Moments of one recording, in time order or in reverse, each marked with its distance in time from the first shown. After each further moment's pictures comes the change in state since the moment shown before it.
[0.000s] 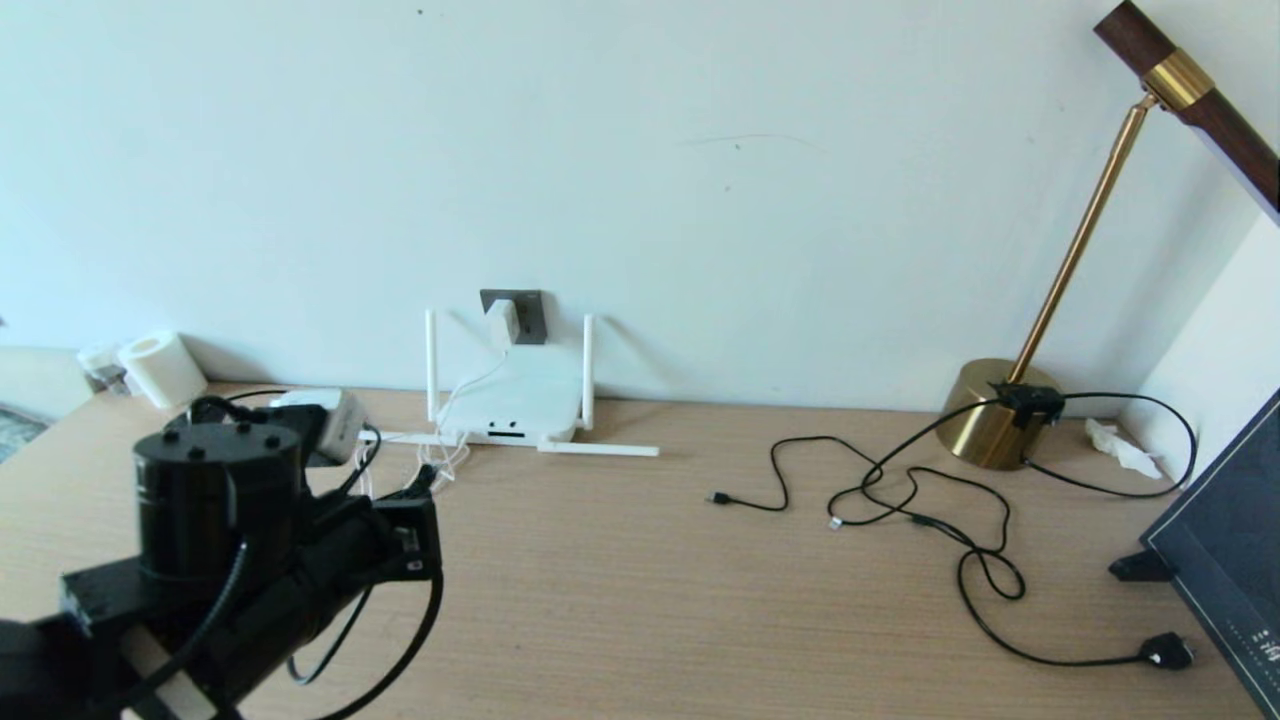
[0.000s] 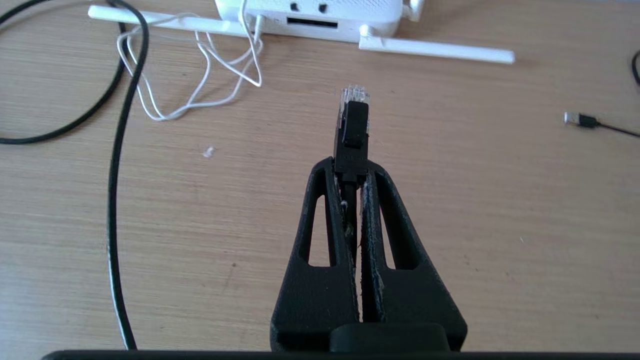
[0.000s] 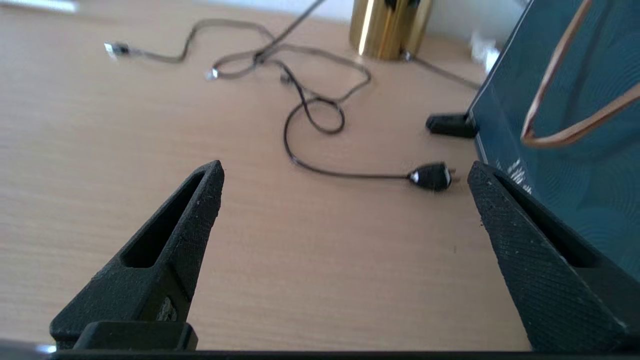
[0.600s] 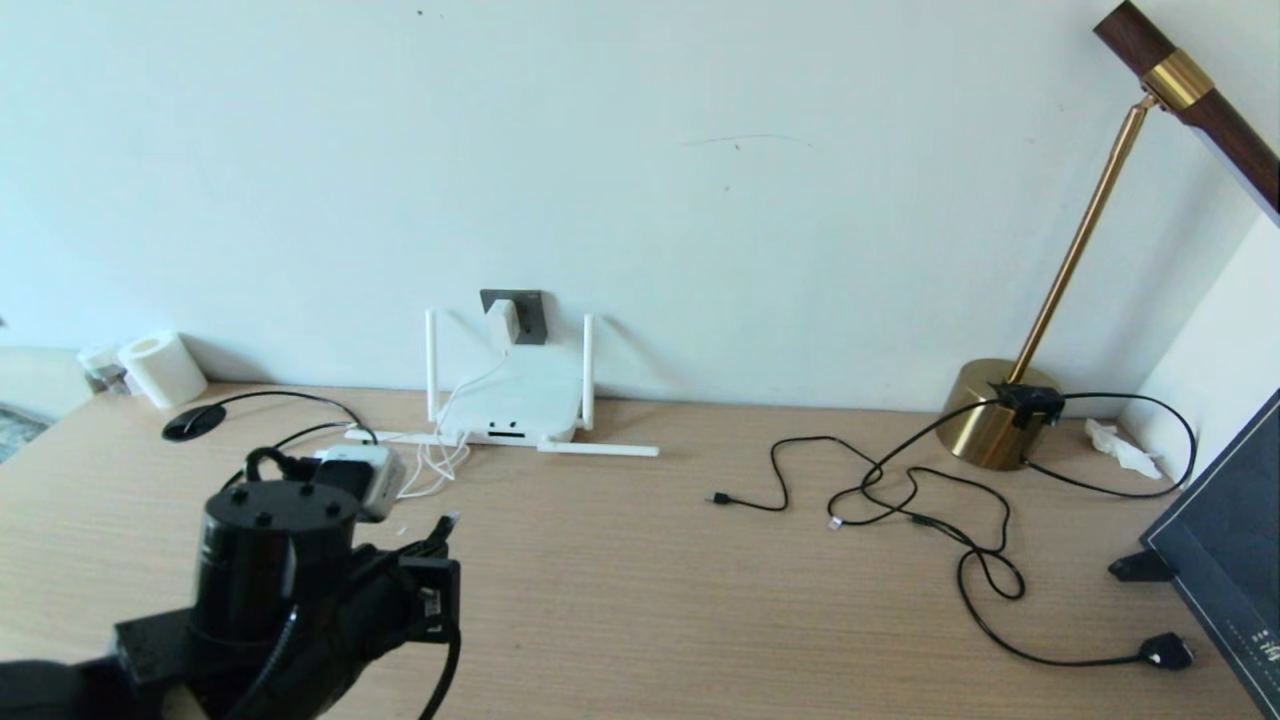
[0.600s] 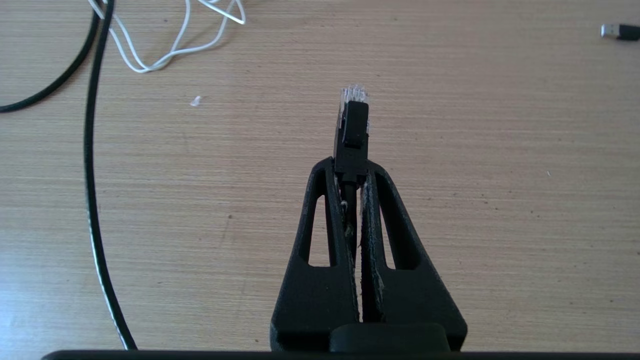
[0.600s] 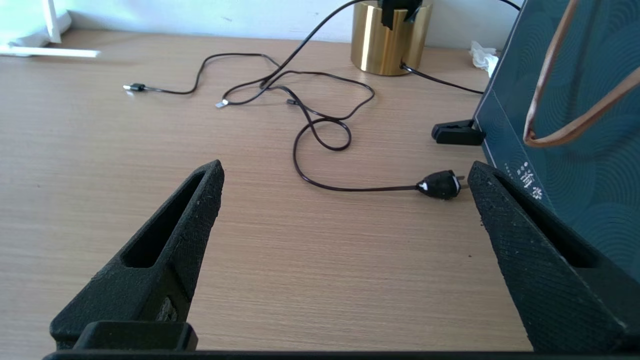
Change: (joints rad) left arm -0.099 0.045 0.067 -0.004 0.072 0.001; right arm 0.003 -0.041 -0.001 -0.005 -0.006 0.085
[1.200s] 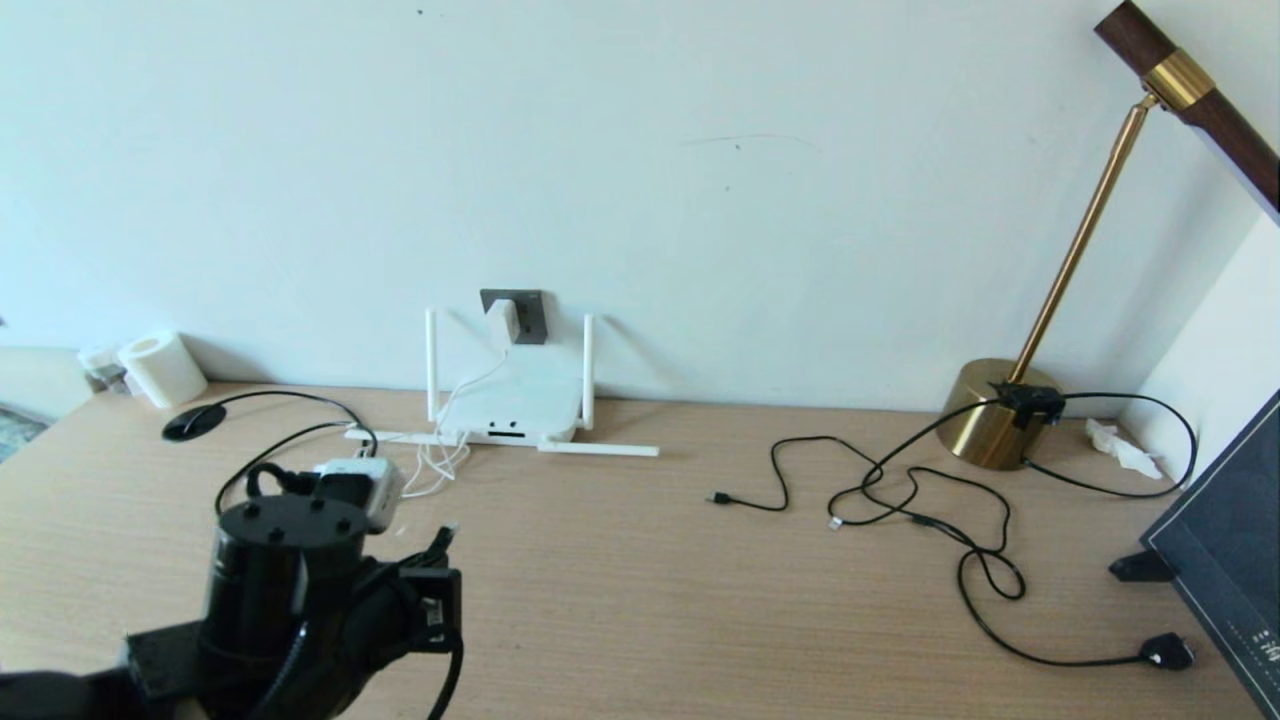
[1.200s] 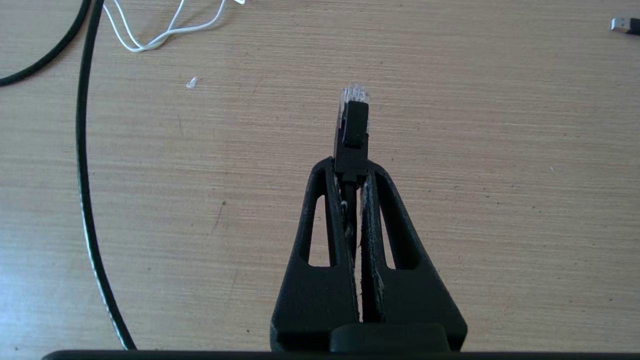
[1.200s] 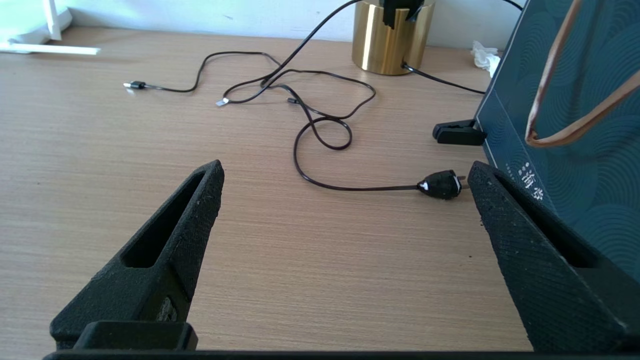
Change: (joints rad) left arm -0.011 0.012 0.034 -0.024 0.016 -0.049; right arm 0.000 0.000 0.003 -0.002 0.002 -0.002
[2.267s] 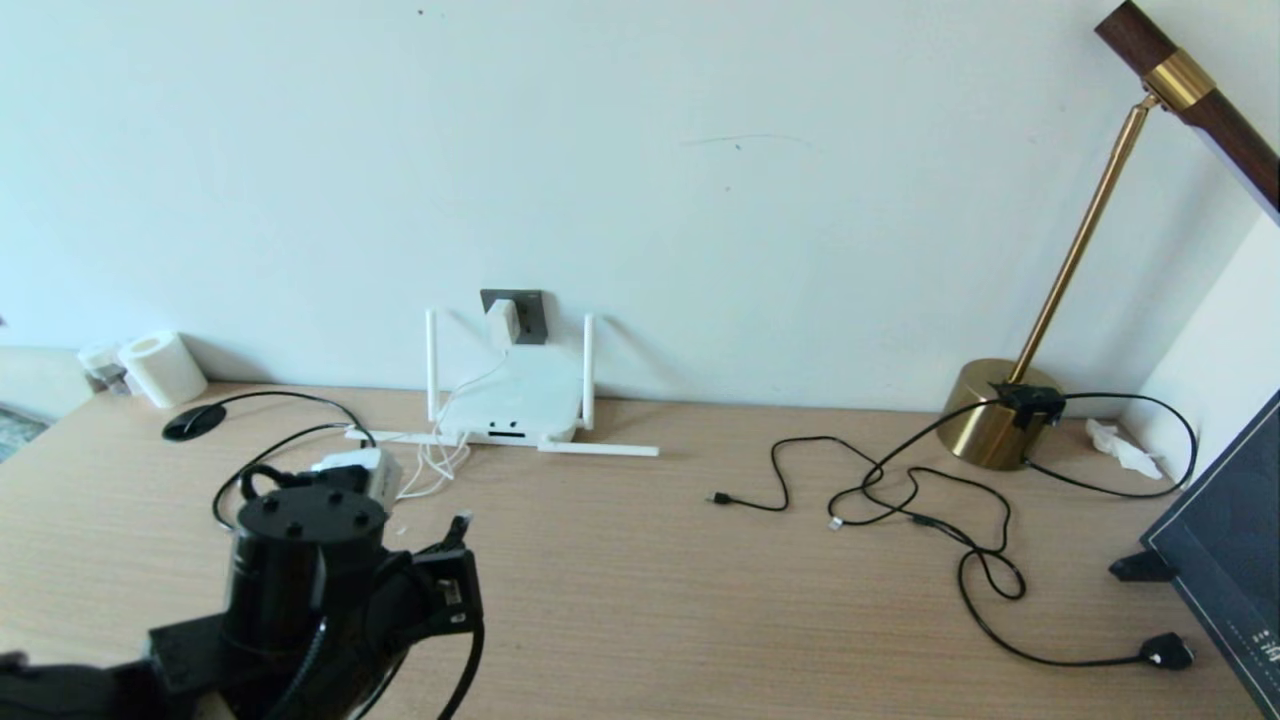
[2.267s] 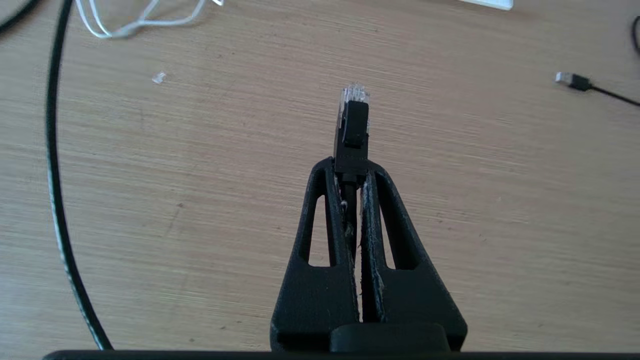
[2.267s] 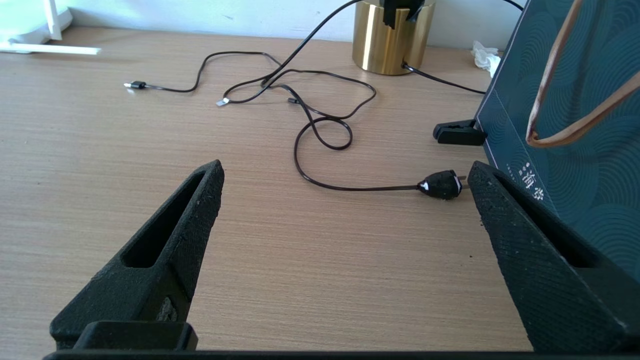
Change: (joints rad) left arm -0.033 0.028 -0.029 -0.032 0.010 -0.154; right arm 0.000 0.000 0.000 0.000 0.000 0.000
